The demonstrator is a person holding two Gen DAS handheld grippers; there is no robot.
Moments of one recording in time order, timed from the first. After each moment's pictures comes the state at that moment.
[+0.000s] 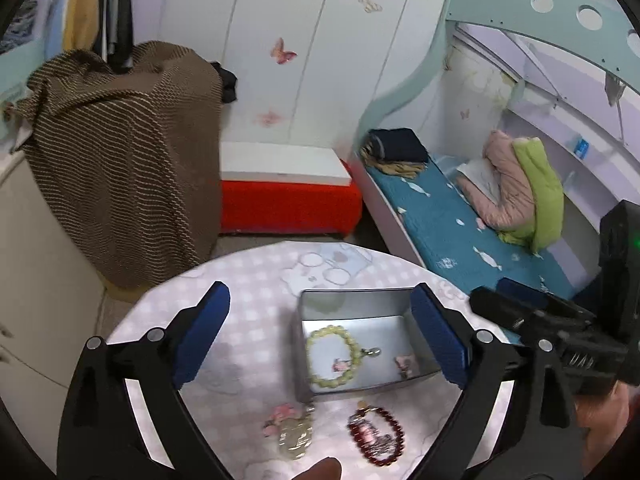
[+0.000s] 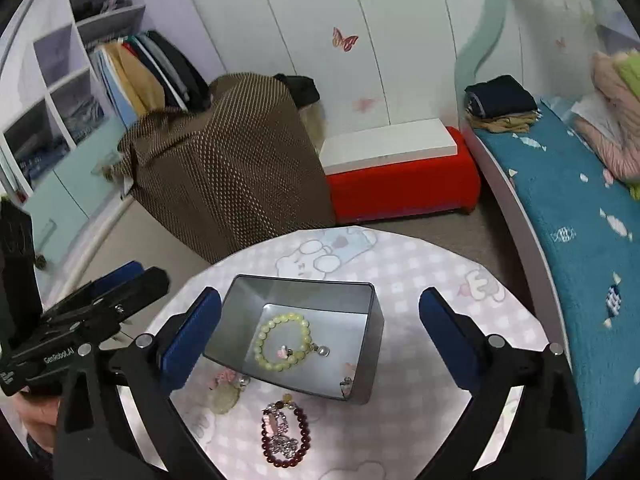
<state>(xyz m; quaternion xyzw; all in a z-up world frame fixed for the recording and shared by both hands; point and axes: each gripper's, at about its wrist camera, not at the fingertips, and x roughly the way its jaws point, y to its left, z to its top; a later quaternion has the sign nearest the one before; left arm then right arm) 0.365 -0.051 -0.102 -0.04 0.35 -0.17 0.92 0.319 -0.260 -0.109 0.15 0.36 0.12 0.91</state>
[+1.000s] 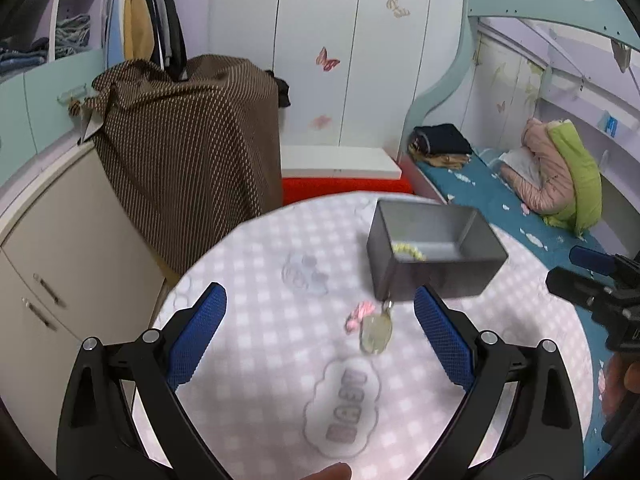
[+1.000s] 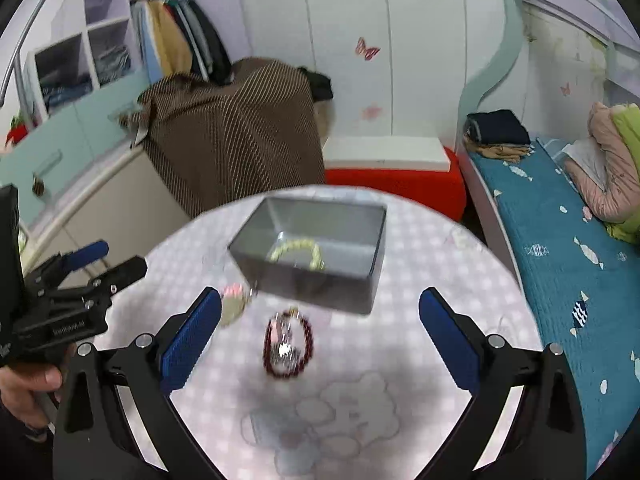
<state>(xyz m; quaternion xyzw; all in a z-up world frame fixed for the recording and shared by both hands) 0.258 -0.002 -0.143 0.00 0.33 -0.09 0.94 0.227 -0.220 -0.126 0.04 0.36 0.12 0.93</state>
